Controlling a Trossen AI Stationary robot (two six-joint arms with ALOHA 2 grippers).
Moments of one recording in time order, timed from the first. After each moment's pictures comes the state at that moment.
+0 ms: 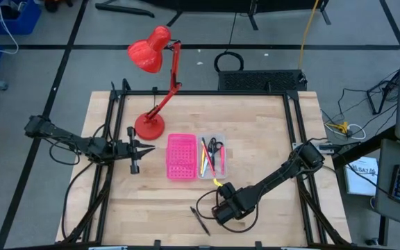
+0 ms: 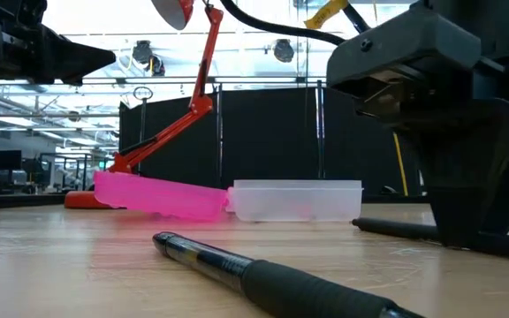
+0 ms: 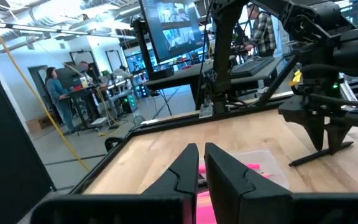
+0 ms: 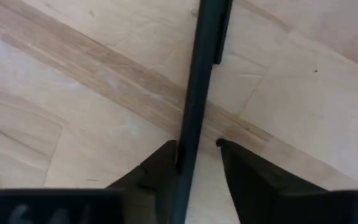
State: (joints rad) left arm -0.34 0.39 0.02 0.47 -0.44 0.29; right arm 0.56 2.09 1.33 -0.85 0.04 1.66
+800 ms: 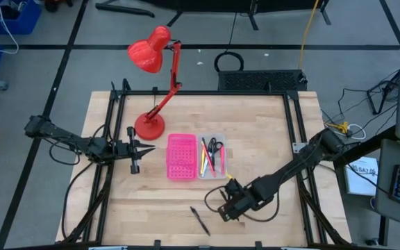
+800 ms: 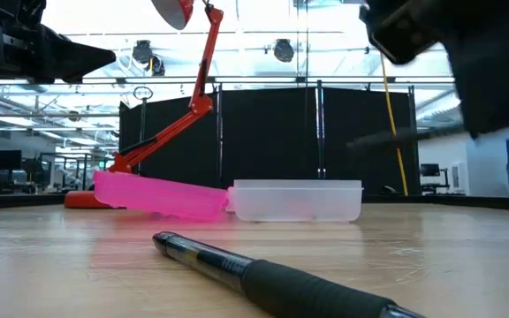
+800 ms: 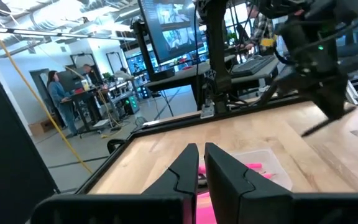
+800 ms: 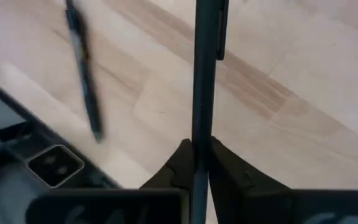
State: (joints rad) left arm -0.34 0.39 0.02 0.48 -0.44 0.31; right arm 0.57 1.81 1.27 -0.68 0.01 1.61
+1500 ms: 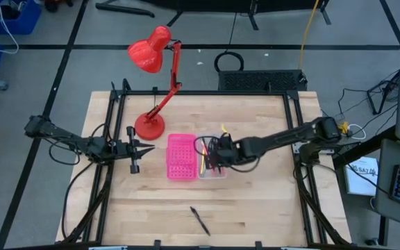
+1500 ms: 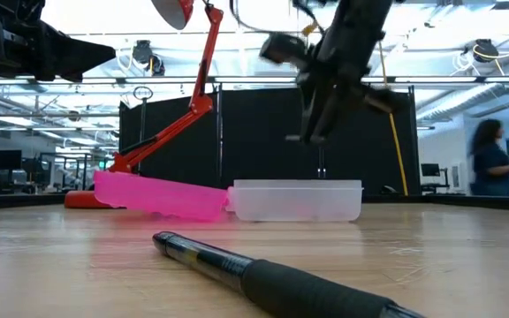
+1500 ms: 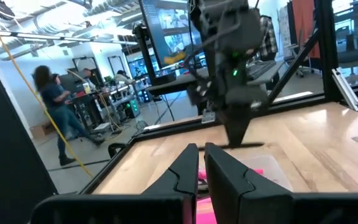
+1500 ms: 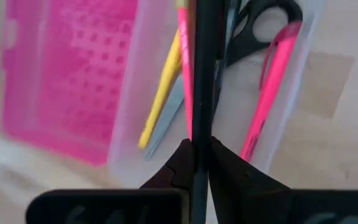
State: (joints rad) left arm -0.34 0.39 0.02 0.50 -0.44 0.31; right arm 0.16 1.75 1.27 -0.69 0.20 1.46
